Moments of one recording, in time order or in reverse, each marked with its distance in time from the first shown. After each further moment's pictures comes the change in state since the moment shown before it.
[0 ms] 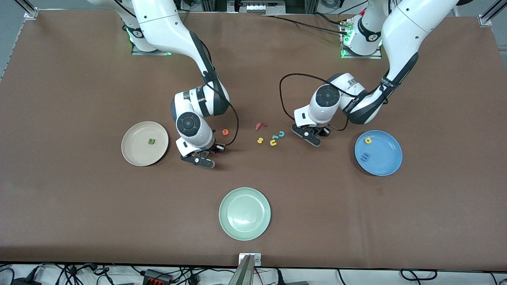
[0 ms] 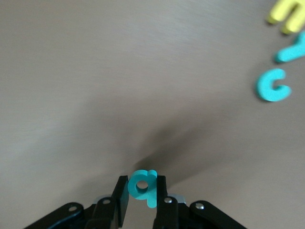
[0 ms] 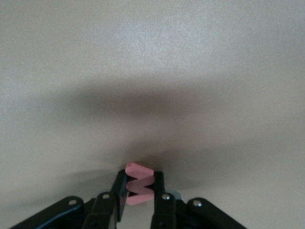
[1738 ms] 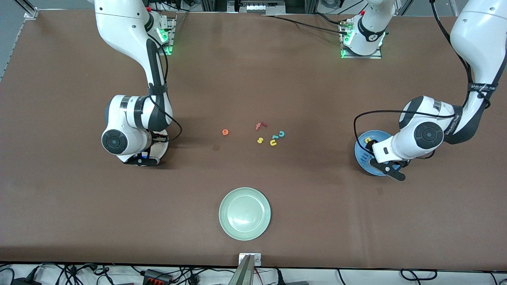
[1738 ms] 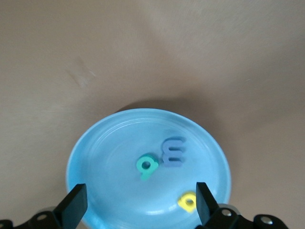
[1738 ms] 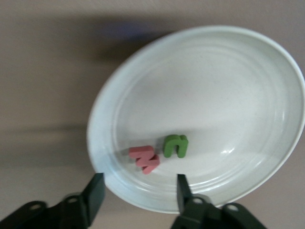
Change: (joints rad) left arm 0.416 0.039 -0.082 0.253 -0.001 -0.273 0.380; right arm -0.018 -0.078 -0.321 -0.135 0.001 -0.371 -0.546
